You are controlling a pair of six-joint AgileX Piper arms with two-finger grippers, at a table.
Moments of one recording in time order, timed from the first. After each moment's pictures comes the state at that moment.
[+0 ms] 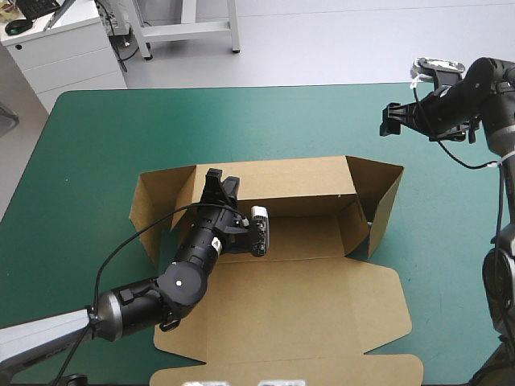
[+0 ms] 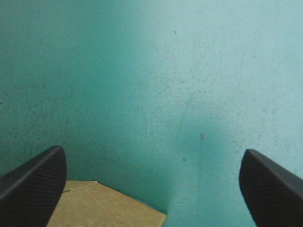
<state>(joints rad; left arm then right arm) -1.03 1.36 -0.80 1.71 0.68 -0.54 -0.03 1.77 -1.88 0.25 1.24 -0.06</state>
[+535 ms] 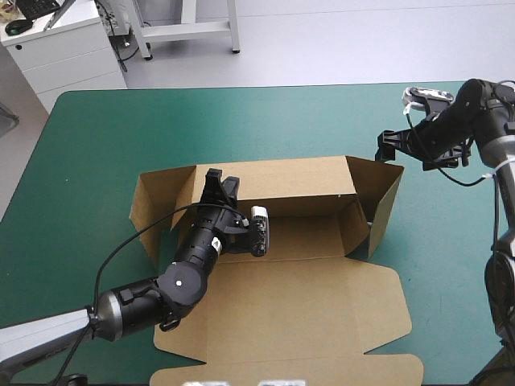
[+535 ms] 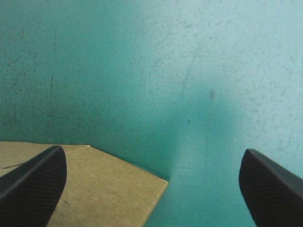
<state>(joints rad) -1.03 1.36 -0.80 1.71 0.68 -0.54 -0.03 1.75 -1.70 0.28 1.24 -0.09</state>
